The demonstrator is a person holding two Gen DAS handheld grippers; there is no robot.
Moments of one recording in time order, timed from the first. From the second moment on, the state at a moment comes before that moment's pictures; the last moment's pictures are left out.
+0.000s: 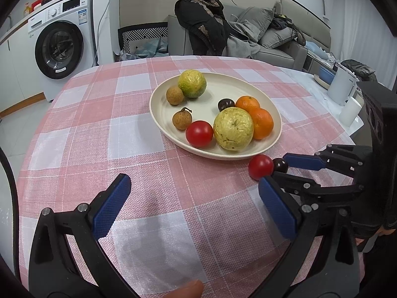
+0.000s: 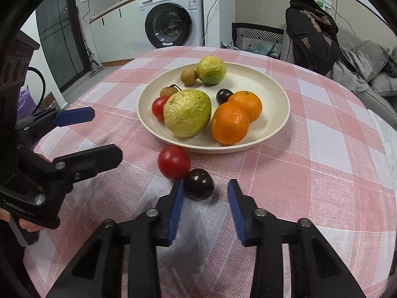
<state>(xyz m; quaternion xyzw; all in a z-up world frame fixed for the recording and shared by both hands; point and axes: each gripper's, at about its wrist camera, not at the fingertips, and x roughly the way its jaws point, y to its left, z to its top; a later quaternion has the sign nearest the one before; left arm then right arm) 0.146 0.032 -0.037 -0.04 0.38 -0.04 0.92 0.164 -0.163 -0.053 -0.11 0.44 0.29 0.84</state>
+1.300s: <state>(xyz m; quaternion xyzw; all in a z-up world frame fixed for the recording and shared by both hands) 0.174 -0.032 -0.062 -0.02 0.44 -0.07 0.89 0.168 -0.211 -0.018 -0.05 0.41 0.28 0.86</state>
